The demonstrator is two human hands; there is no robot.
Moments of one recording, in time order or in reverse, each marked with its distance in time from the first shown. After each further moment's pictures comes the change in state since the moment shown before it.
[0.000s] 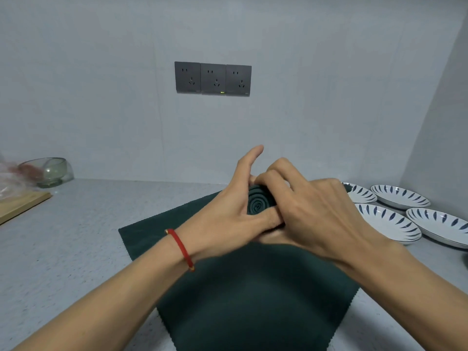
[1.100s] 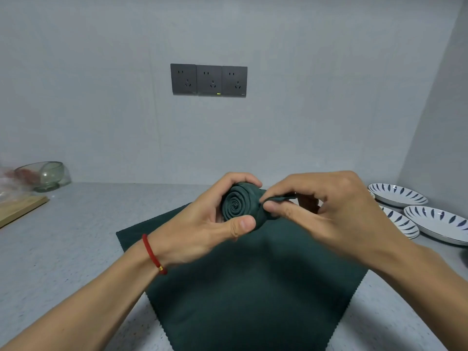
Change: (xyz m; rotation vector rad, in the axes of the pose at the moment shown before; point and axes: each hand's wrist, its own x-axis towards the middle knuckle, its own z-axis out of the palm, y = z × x) left_hand -0.009 -0.032 -0.021 -0.281 -0.157 0.108; right_hand -0.015 0.016 -0.016 0.712 0.165 0.078
